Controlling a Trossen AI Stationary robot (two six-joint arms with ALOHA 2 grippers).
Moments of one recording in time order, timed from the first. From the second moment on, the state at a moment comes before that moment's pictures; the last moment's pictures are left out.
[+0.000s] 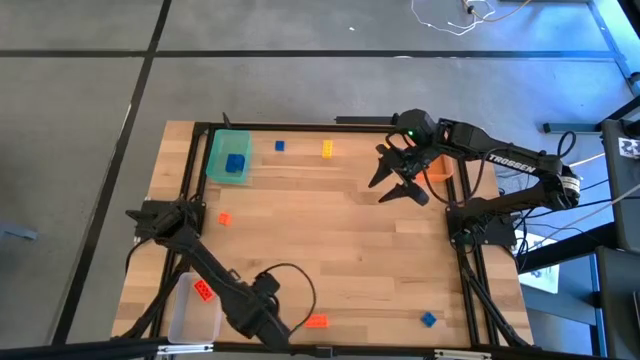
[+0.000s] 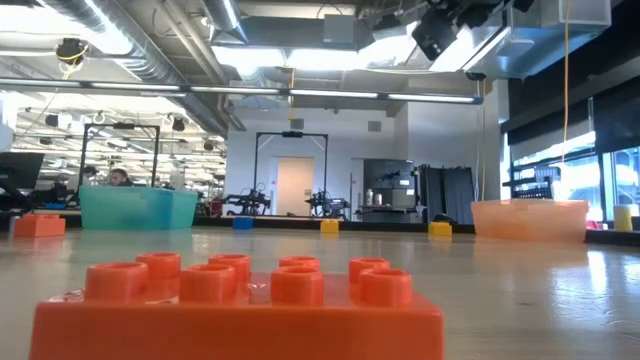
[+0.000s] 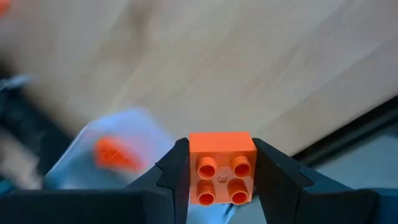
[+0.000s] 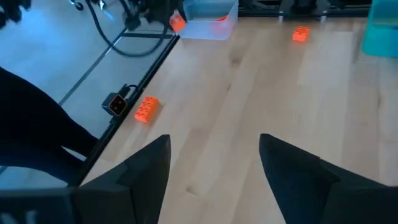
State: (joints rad) left arm -0.73 2.08 1.91 -1.54 0.05 -1.57; right arm -0.38 1.24 1.20 -0.77 -0.79 -0.36
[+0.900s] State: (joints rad) left arm -1.06 2.03 1.74 -1.57 0.18 -2.35; right arm -0.38 1.24 1.20 -0.78 -0.80 -0.40
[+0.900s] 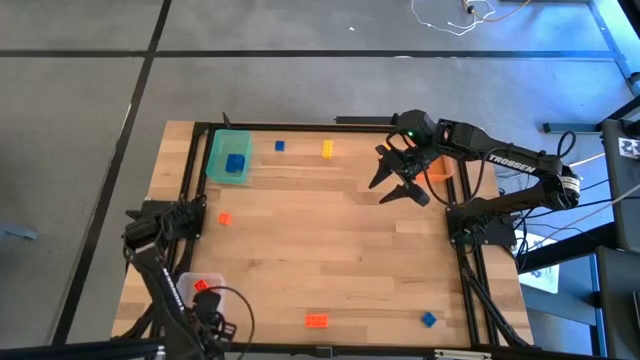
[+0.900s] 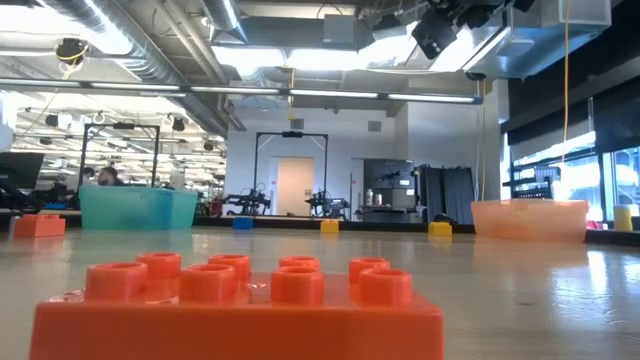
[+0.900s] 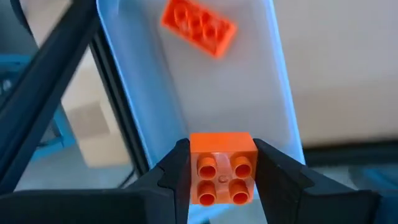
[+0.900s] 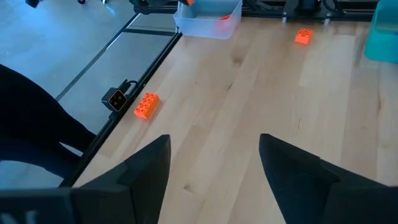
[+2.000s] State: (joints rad) left arm -0.99 1.95 1.69 -1.57 0.05 -2.29; right arm -0.38 1.24 1.20 -0.78 -0.80 -0.34
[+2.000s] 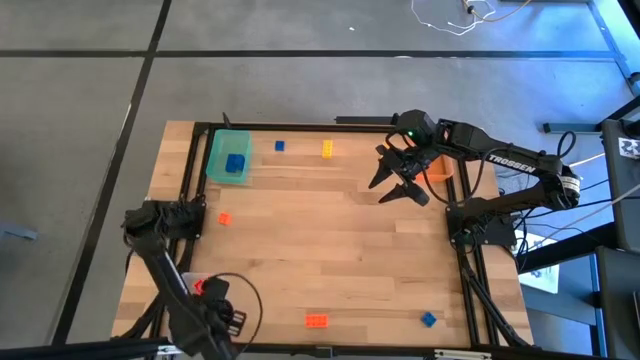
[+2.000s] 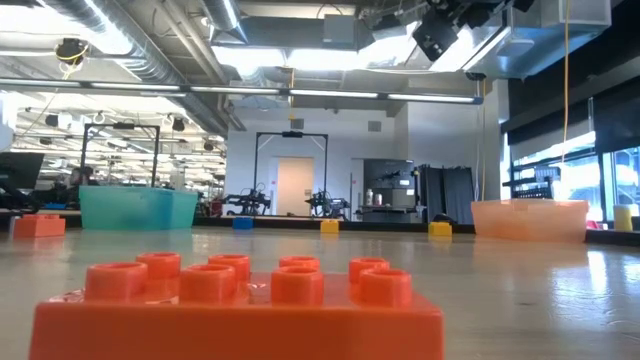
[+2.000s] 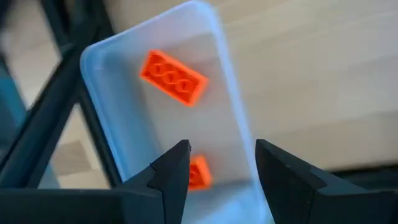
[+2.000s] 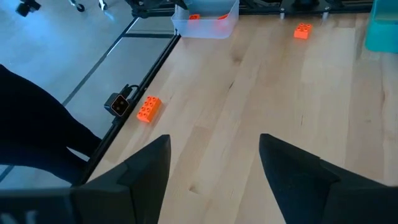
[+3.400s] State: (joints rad) left arm -0.06 1.79 1.69 -1.57 -0.17 -1.21; right arm -0.38 1.24 1.20 -0.89 -0.12 0.04
